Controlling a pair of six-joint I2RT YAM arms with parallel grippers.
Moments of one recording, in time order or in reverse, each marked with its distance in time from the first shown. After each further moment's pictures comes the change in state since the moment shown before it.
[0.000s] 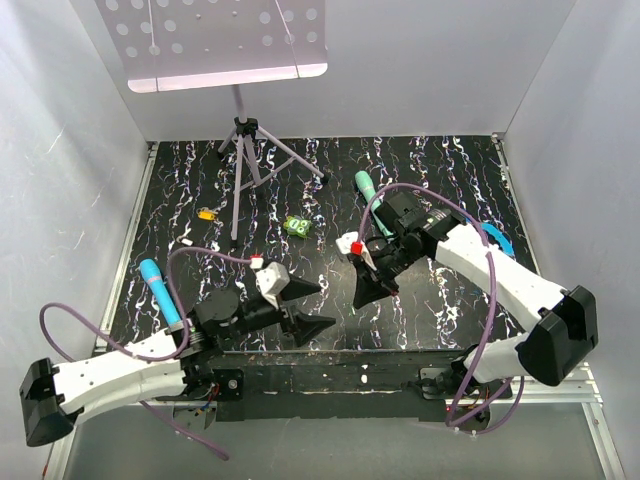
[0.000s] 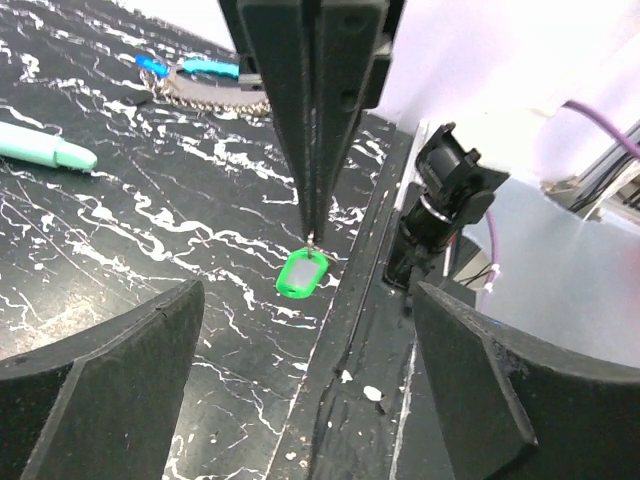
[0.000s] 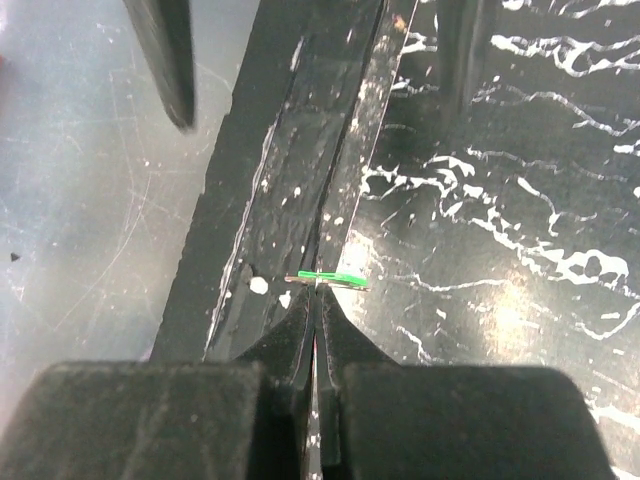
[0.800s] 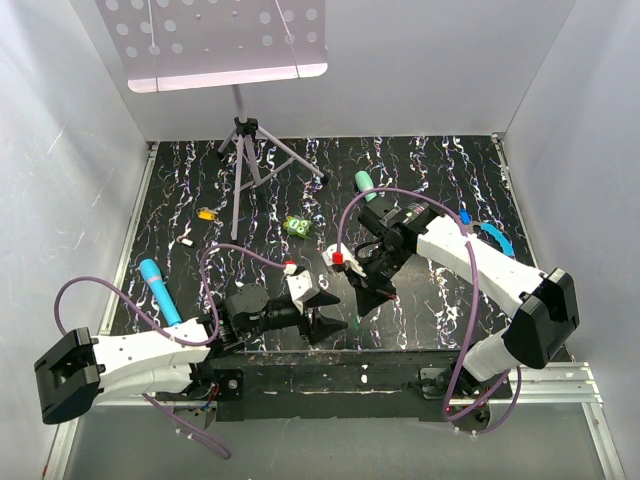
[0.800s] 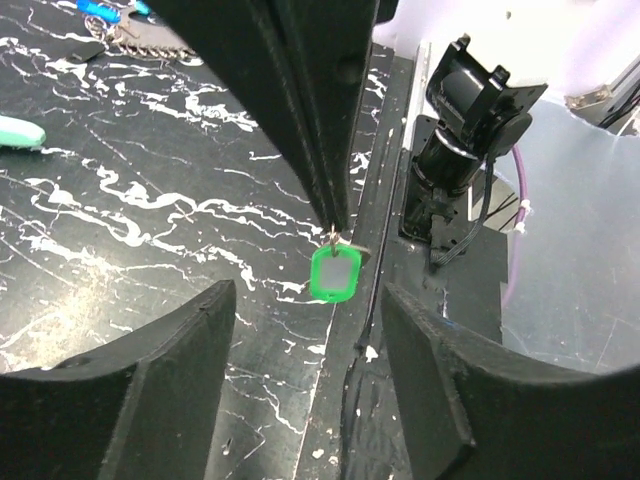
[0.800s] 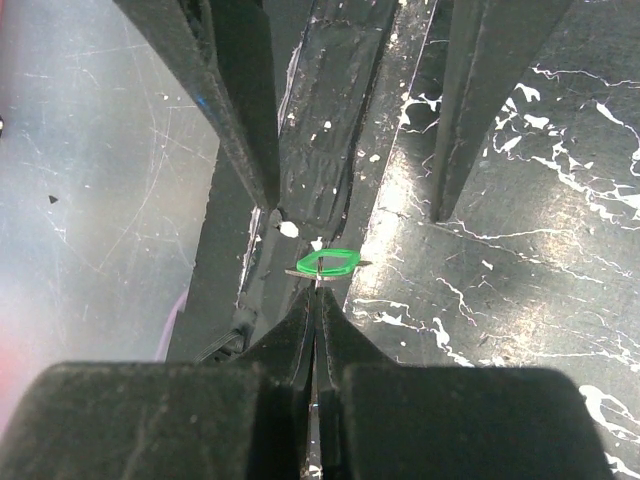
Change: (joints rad) left arm 0.000 0.229 -0.030 0.174 0.113 0.114; right arm 0.077 0.126 0.130 -0.224 0.167 -0.035
